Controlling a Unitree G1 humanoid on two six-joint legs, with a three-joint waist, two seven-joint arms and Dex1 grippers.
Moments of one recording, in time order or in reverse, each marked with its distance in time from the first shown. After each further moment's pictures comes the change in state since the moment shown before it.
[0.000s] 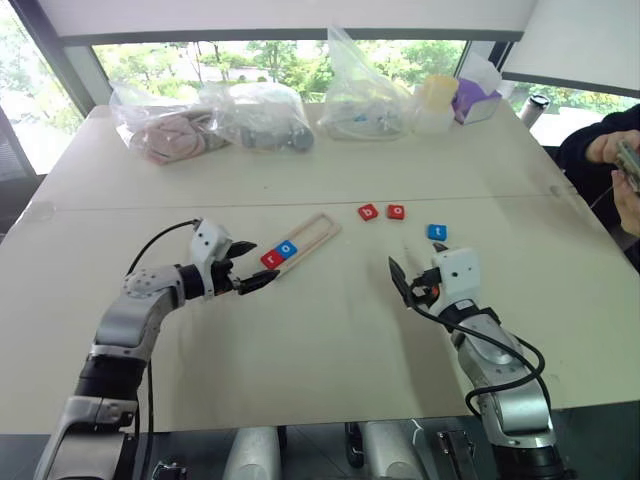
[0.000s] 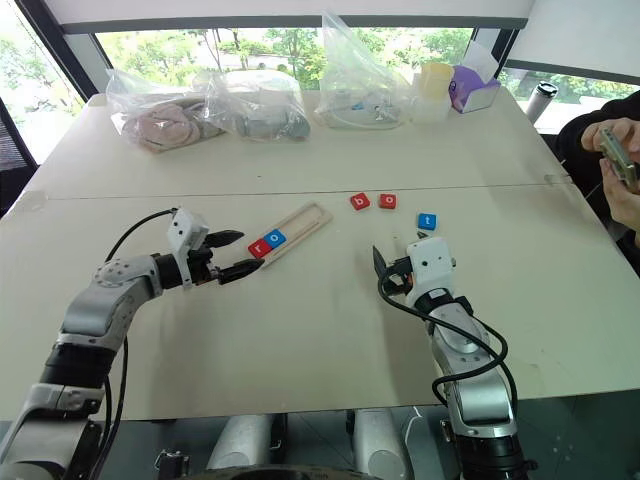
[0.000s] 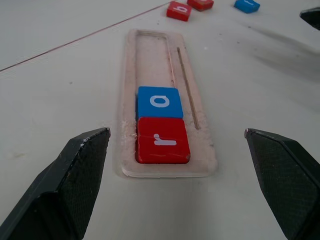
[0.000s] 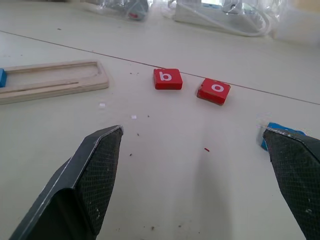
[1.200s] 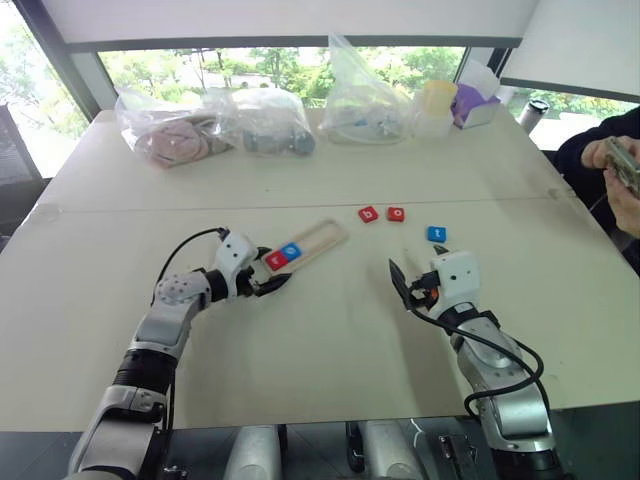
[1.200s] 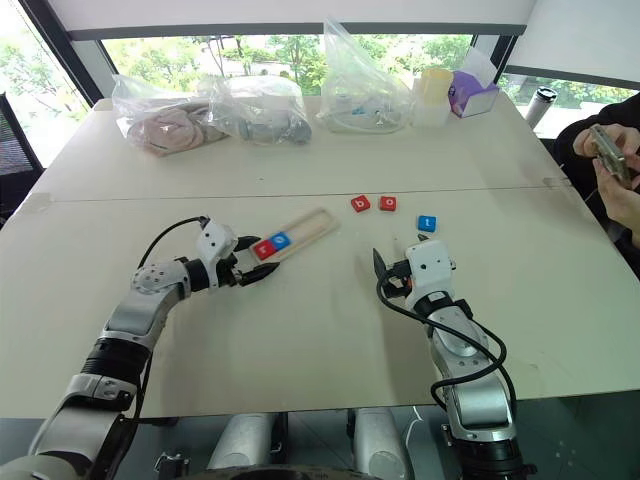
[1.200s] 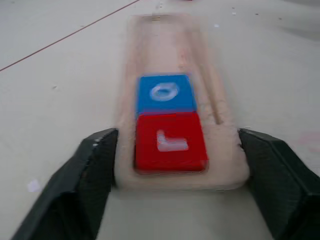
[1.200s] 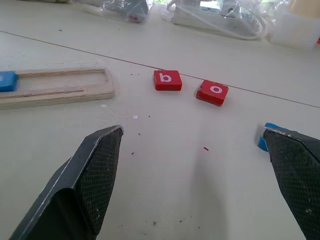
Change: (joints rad) left arm -0.001 -0.122 -0.060 0.144 0.181 -0.232 0.110; right arm 0.019 0.003 0.009 -0.005 -0.017 -0.002 -0.006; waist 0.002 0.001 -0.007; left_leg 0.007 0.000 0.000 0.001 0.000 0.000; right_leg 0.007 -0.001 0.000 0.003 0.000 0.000
